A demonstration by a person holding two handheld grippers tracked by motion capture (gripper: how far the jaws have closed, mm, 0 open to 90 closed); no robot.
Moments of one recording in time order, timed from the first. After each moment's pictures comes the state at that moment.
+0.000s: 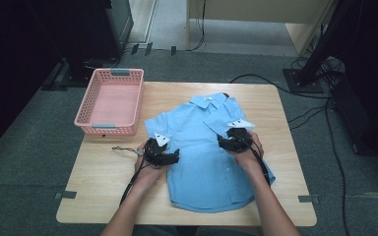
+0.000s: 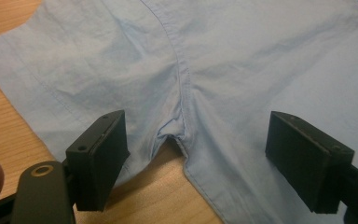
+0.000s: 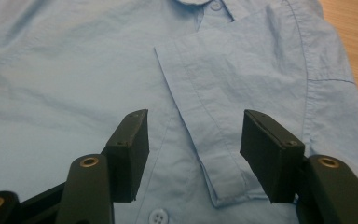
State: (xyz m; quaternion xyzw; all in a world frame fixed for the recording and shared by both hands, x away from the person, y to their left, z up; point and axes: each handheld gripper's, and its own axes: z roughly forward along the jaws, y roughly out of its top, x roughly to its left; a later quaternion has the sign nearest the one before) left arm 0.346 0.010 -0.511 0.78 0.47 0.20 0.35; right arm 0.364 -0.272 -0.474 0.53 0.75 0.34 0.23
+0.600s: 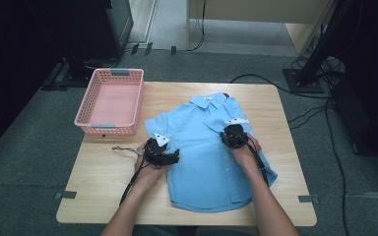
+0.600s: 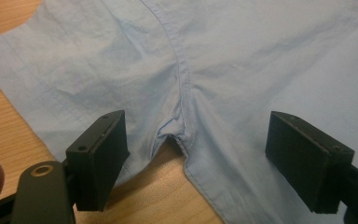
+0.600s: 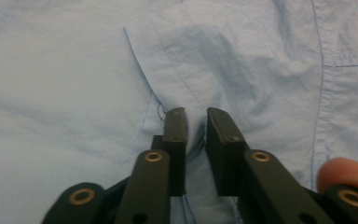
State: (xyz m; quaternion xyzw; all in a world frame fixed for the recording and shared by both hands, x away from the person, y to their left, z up) left arm 0.345 0.010 -0.511 0.78 0.47 0.20 0.35; right arm 0.391 -0.272 -0.500 0.54 0.75 0.30 0.22
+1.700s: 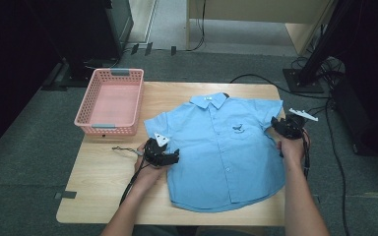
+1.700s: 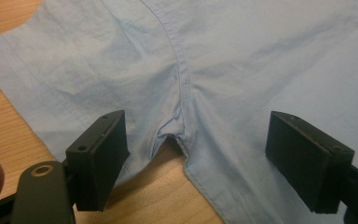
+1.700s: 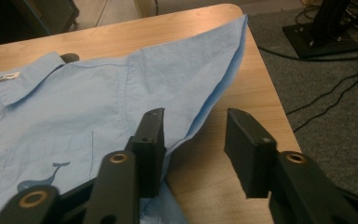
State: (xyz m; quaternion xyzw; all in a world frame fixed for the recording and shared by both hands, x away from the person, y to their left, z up) left arm 0.345 0.010 -0.511 0.78 0.48 0.20 0.35; right arm 0.392 -0.443 -0.469 0.69 0.56 0.36 0.28
